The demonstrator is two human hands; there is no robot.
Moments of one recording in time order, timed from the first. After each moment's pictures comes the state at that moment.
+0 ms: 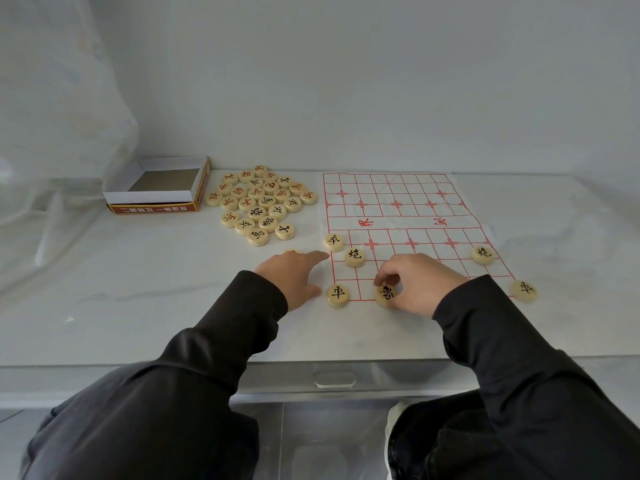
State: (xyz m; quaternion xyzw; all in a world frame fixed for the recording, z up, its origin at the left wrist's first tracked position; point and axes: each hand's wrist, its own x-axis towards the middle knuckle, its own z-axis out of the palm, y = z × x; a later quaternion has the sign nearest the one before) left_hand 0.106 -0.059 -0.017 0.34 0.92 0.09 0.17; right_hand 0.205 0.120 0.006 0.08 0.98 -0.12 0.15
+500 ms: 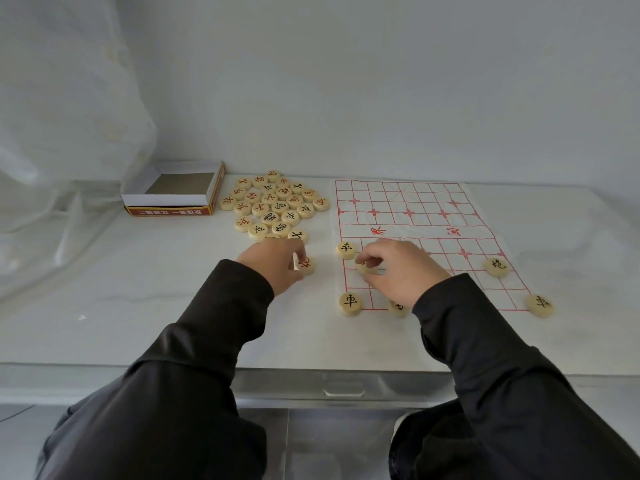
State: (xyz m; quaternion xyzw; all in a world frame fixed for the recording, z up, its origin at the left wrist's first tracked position) left_hand 0.083 -0.088 -0.003 0.29 0.94 0.14 0.12; right_hand 0.180 0.092 0.016 0.06 0.98 -0.20 0.03
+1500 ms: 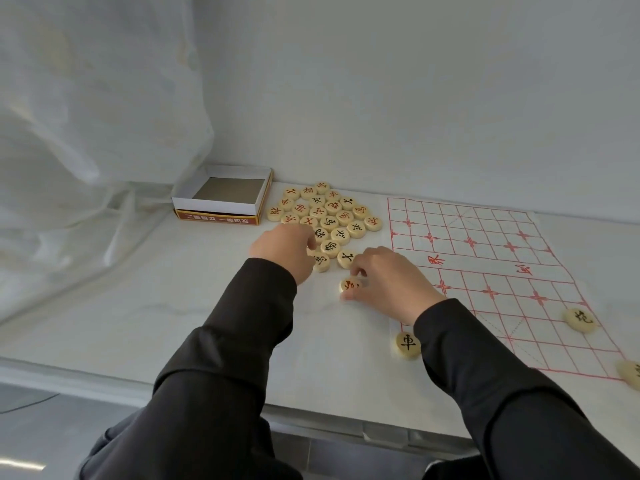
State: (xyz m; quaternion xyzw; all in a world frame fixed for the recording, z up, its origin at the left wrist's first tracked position) left_hand 0.030 -0.115 0.003 0.15 0.97 0.17 0.06; right_hand 0.097 0.039 -0.005 -0.03 0.99 -0.10 0.05
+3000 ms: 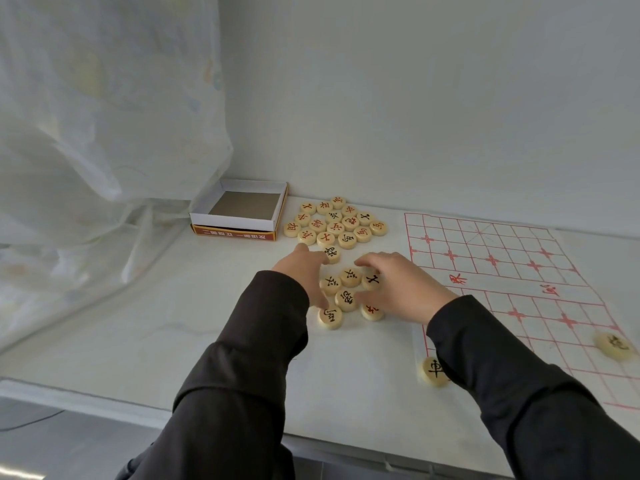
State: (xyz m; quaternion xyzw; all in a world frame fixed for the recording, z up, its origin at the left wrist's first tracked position) left_hand 0.016 -0.126 0.005 0.20 0.95 0.12 0.20; right_hand 0.071 0.034 0.002 -0.02 0.98 -0.21 0.07
